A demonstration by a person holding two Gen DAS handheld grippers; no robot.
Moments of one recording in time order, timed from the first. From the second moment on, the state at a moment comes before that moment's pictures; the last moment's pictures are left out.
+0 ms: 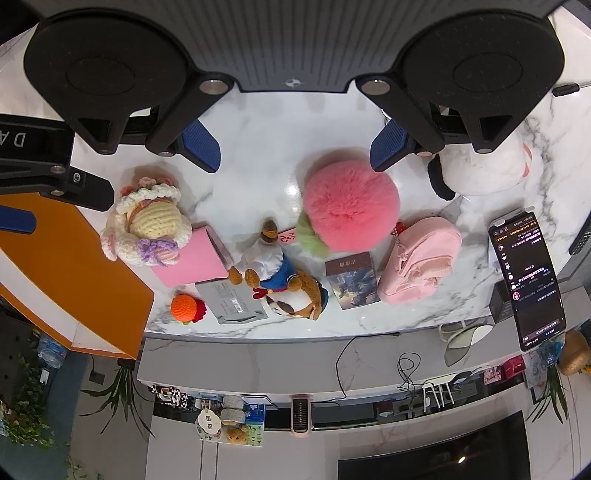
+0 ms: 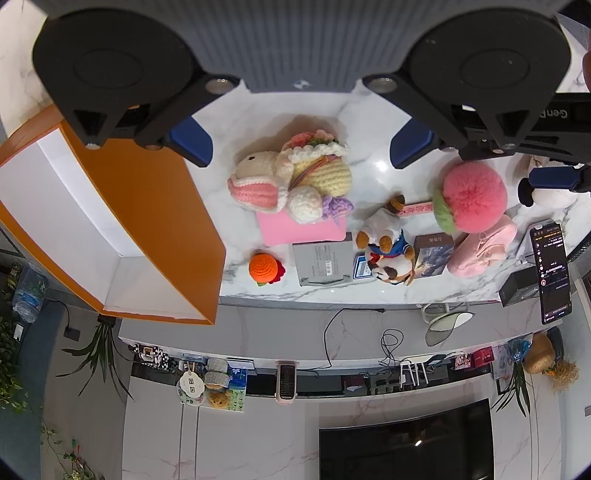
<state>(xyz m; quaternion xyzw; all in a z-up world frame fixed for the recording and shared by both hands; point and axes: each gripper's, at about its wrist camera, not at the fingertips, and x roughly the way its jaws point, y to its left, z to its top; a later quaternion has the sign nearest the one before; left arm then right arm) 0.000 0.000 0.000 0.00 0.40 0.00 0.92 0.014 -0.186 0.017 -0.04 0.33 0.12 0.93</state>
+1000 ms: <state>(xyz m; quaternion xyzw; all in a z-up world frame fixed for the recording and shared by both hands) -0.001 -0.003 -0.002 0.01 0.40 0.00 0.91 0.014 -0.185 0.016 -0.04 0.33 0.13 0.93</state>
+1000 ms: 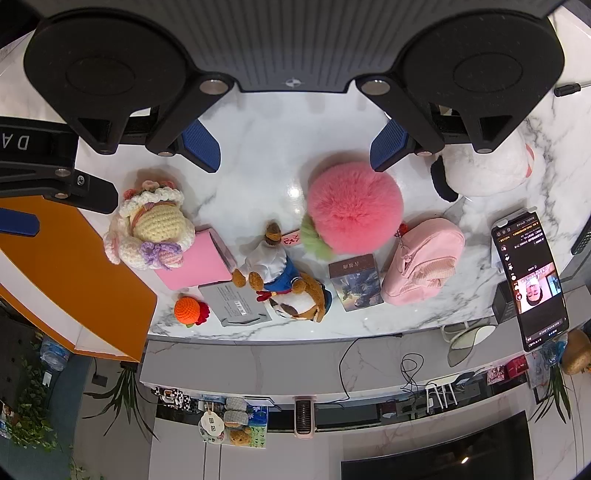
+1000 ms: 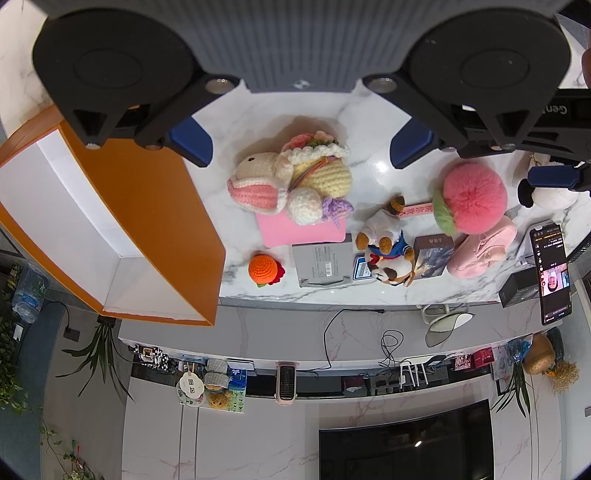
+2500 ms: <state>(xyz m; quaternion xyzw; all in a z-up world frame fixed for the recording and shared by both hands) 0.000 0.000 -0.003 0.01 0.41 0.00 0.91 0.015 -0.184 0.014 -0.04 0.34 0.13 0.93</state>
